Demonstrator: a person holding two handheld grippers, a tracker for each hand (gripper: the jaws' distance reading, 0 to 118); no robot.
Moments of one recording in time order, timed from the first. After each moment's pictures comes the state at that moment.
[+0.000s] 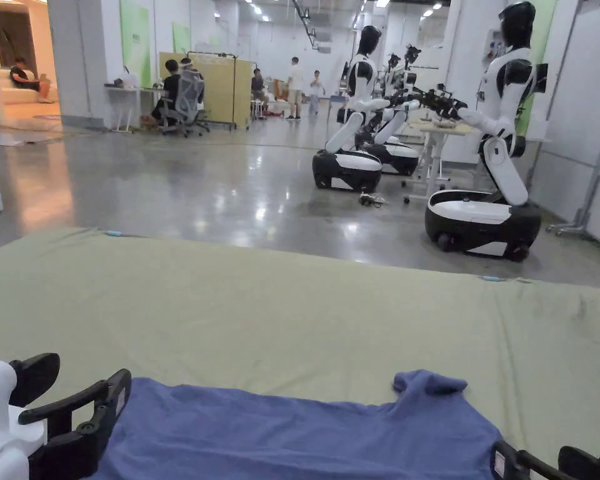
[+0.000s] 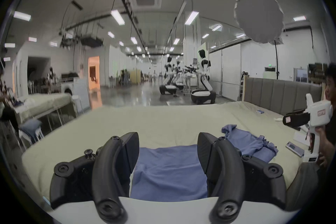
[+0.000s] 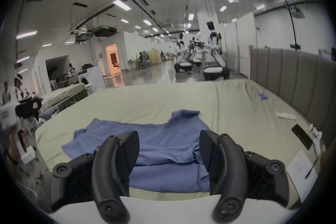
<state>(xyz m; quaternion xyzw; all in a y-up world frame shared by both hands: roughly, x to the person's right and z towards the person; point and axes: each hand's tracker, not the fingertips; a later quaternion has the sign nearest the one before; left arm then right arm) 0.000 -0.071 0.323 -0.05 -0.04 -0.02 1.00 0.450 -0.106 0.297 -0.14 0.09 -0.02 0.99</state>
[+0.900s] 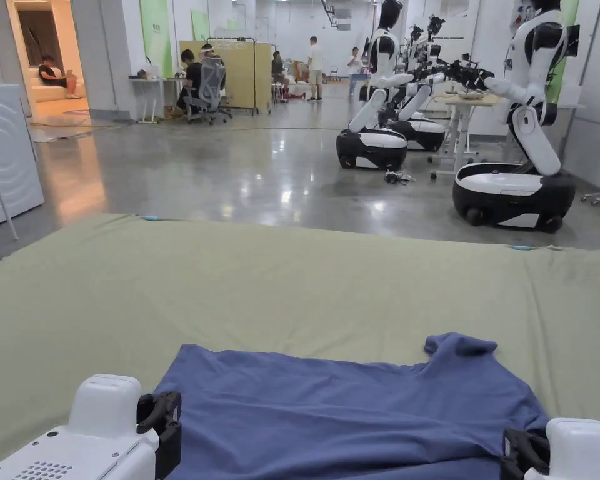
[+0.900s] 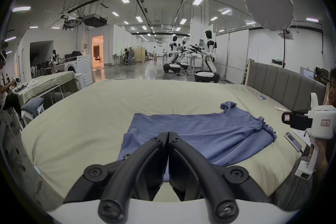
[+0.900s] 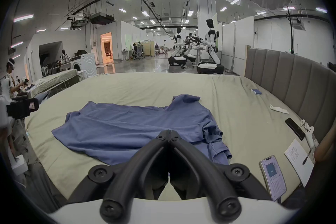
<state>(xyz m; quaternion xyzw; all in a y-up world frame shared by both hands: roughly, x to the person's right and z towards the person) 0.011 -0.127 0.314 -0.17 -0.01 0.03 0.98 0.403 -0.152 0.293 -0.19 0.04 0.01 0.98</state>
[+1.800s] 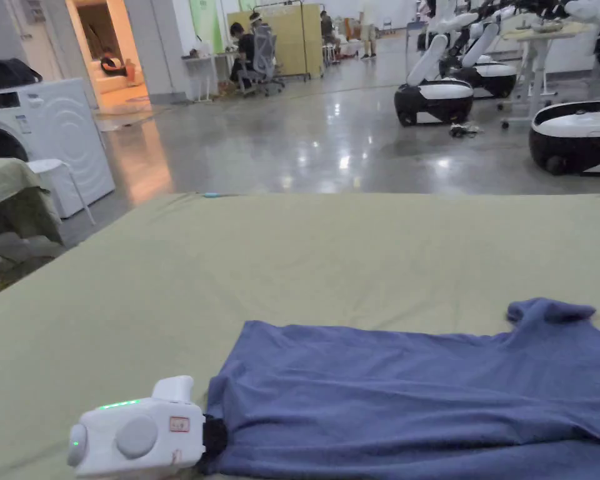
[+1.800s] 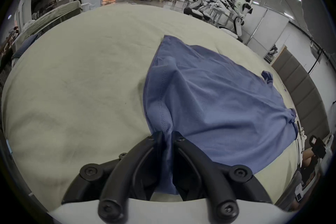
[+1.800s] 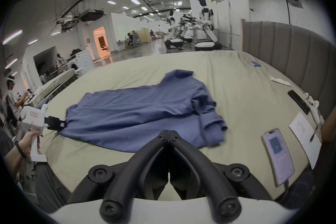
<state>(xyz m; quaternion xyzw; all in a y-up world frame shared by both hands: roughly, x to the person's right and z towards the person) -0.082 -0.246 0.182 -0.43 0.03 0.15 0.89 0.432 -0.161 0.313 -0.27 0.01 -0.05 0.96</state>
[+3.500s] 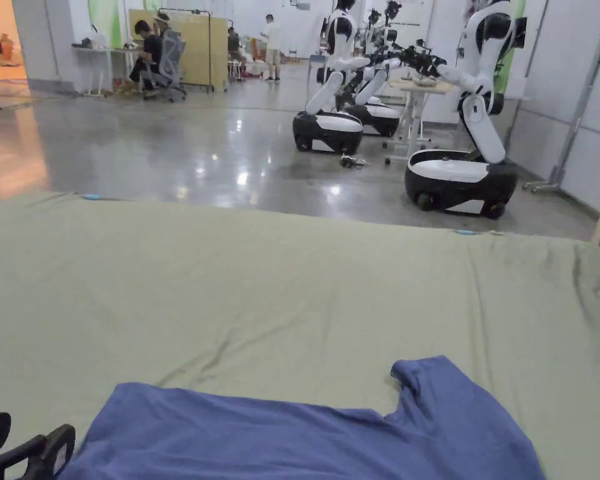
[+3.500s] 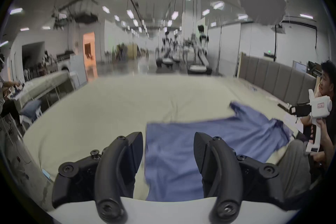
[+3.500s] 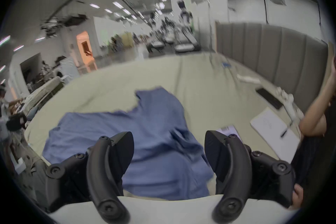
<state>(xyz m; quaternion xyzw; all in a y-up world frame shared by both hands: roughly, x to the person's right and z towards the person) -0.018 -0.102 0.377 -0.15 -0.05 0.01 0.99 0.503 -0.131 0.368 -0.21 -0.02 -0.04 0.98</state>
